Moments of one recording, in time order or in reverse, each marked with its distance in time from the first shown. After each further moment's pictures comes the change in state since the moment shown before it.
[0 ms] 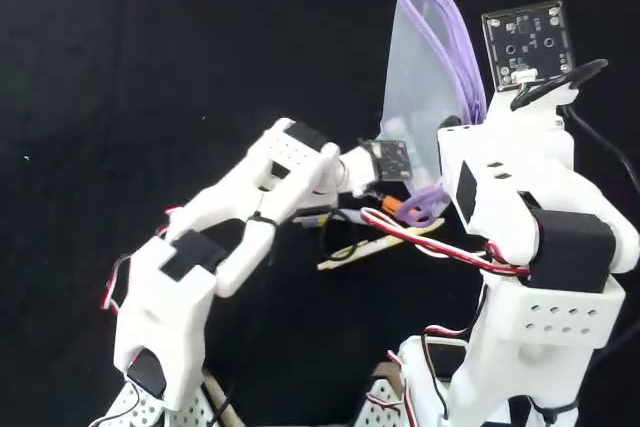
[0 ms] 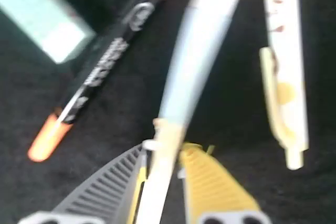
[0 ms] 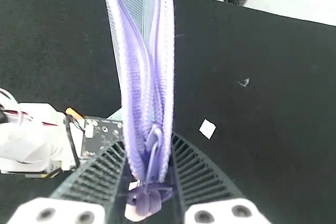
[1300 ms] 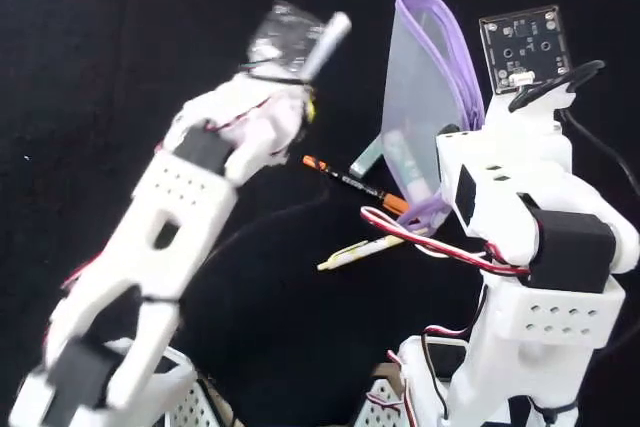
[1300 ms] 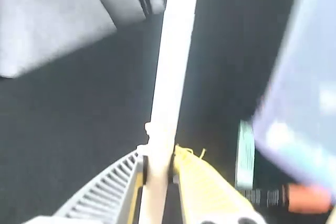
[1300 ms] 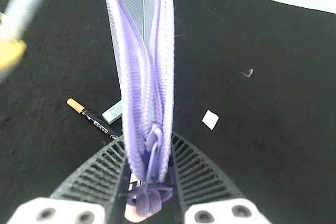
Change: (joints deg) left arm -8.7 -52.4 27.3 -27.7 47.1; right arm 0.1 0.0 0.0 2.2 0.0
